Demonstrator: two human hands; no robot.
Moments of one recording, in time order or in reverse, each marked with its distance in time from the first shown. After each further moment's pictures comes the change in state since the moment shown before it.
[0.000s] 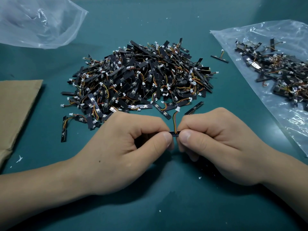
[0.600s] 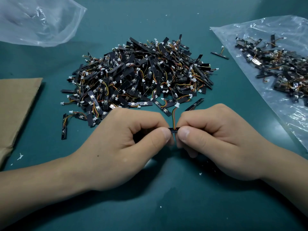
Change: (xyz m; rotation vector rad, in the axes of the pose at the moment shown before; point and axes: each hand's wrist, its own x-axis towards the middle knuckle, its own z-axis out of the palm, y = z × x) left_hand -0.003 0.005 0.007 -0.156 0.059 -0.053; right_hand 0.000 0.002 0.001 -0.030 0.004 0.023
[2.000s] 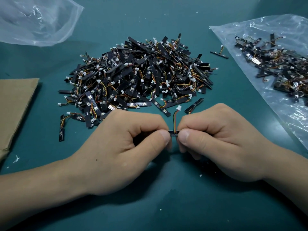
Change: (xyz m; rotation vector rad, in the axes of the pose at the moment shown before) left_hand 0.002 -0.003 0.001 0.035 -0.009 0.028; right_hand -0.001 0.005 -0.002 0.017 -0.014 -0.001
